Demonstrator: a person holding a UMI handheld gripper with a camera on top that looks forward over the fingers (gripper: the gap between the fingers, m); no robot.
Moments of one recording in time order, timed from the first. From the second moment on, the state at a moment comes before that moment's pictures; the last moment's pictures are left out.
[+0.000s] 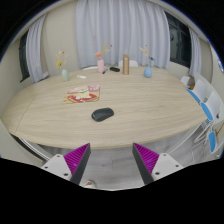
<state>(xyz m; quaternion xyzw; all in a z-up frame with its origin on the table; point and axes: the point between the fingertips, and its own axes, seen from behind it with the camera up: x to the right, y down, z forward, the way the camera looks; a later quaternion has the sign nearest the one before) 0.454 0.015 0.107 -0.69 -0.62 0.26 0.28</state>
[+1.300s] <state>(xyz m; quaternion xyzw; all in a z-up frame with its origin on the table) 0.262 -0.031 -0.002 -0.69 -0.62 0.26 0.28</state>
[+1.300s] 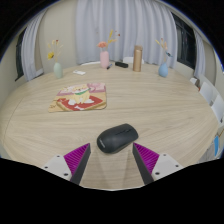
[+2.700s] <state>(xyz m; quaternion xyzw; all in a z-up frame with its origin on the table) 0.108 -0.067 0.074 -0.66 -0.61 0.31 0.30</state>
